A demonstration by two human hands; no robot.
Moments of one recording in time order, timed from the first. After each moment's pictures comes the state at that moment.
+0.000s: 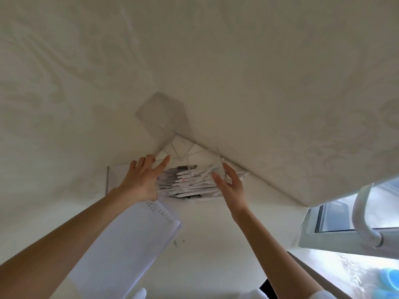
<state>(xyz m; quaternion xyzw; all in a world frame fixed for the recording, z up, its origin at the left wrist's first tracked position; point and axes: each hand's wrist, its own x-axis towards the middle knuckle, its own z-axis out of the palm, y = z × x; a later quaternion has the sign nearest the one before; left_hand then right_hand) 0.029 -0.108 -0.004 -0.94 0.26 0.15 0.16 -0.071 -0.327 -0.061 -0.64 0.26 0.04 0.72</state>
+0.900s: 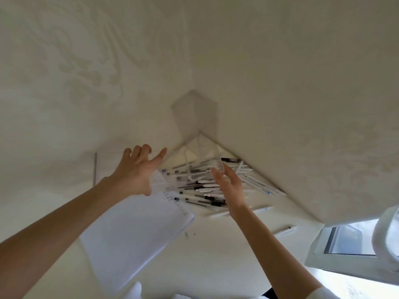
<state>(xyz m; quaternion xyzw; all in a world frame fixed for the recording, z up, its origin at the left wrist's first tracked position) -0.003 -0.062 0.056 -0.95 0.19 0.14 0.22 -0.059 -0.281 -0.040 -0.64 0.21 0.08 0.74</state>
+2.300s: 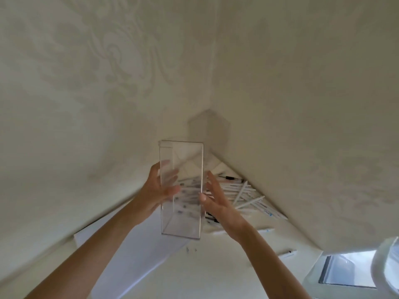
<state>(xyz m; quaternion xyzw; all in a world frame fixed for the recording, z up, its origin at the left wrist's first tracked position) -0.035 -0.048 0.014 -0.63 0.01 0.20 -0.75 -0.075 -0.257 0.012 -0.67 -0.03 0.23 0.71</state>
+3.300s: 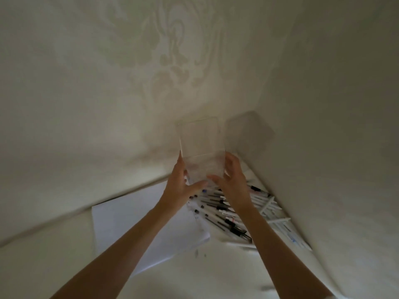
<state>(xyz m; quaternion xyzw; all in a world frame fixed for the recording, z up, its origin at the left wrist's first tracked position) -0.022 -0.065 -0.006 -0.78 -0.04 -0.03 -0.62 0.016 -0.216 -0.021 -0.76 -0.06 0.09 0.64</state>
